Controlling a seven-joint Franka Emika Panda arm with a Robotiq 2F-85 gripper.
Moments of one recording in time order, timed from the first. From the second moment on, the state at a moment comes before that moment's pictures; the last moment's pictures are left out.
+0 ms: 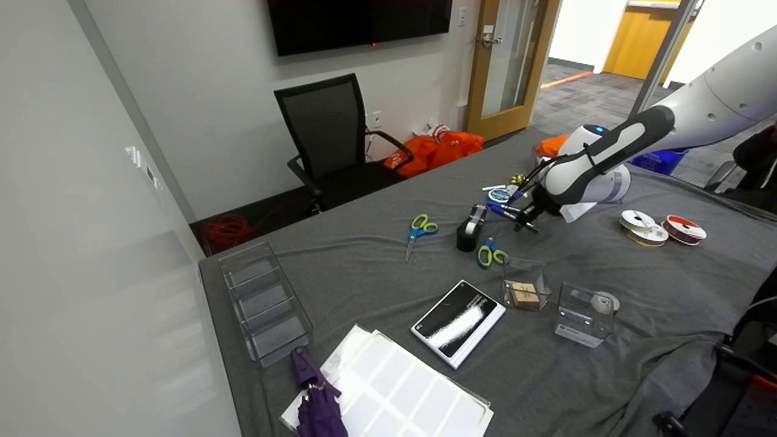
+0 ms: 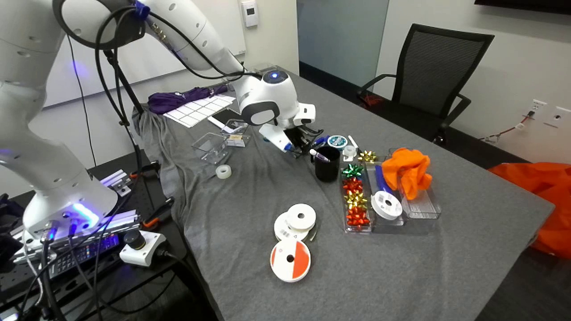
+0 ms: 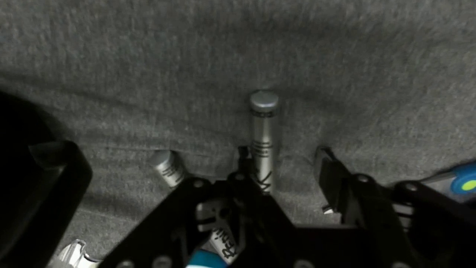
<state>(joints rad) -0.35 0.82 0.15 -1.82 0.10 2.91 -0.45</state>
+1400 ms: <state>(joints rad) -0.35 0.82 0.15 -1.83 0.01 2.96 -0.41</state>
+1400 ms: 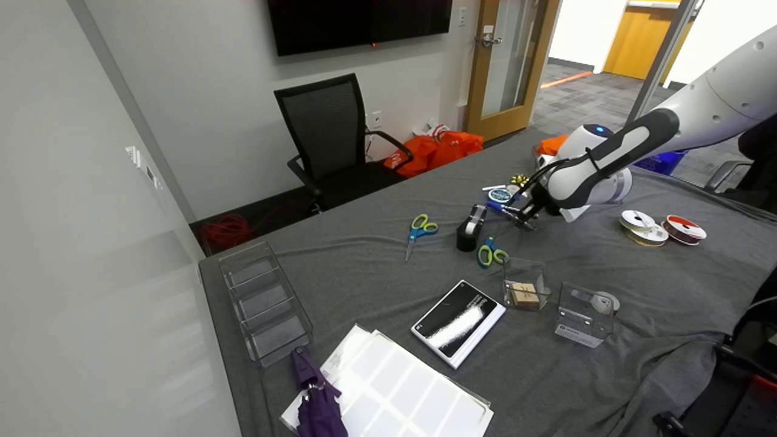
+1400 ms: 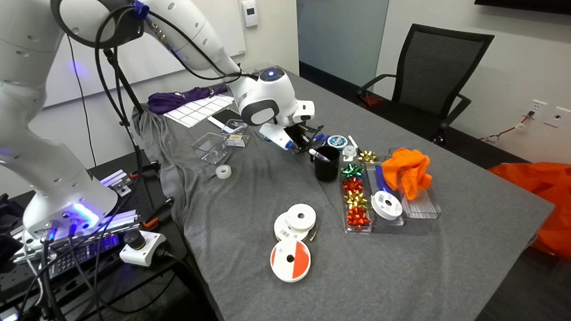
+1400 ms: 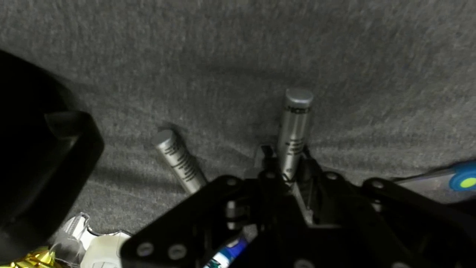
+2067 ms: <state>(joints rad) -0.39 0.69 0.17 -1.96 0.01 2.94 -0.42</state>
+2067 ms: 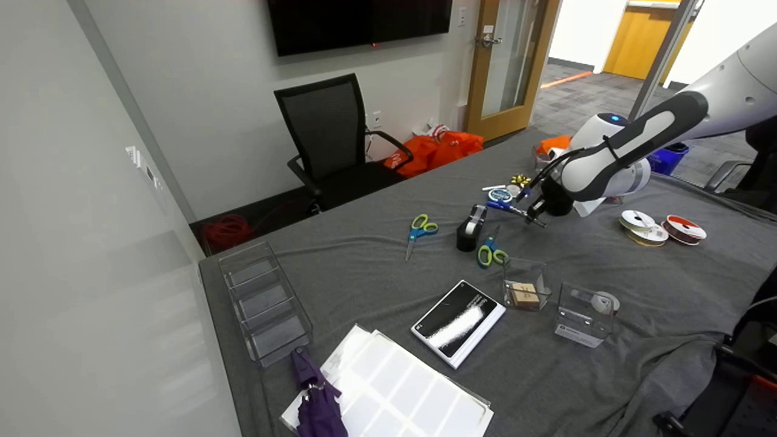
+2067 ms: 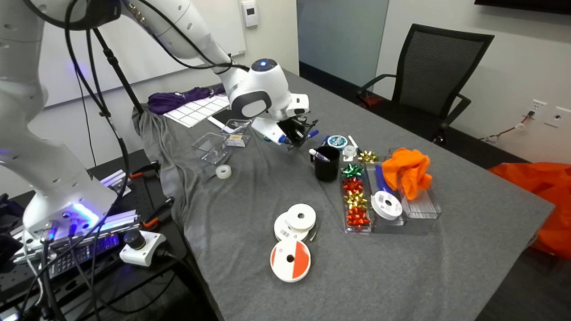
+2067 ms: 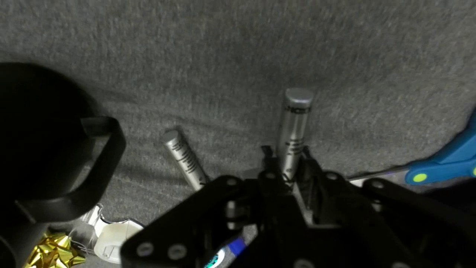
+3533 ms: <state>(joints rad) -0.31 0.40 0.08 -2.02 0.02 2.28 -0.46</state>
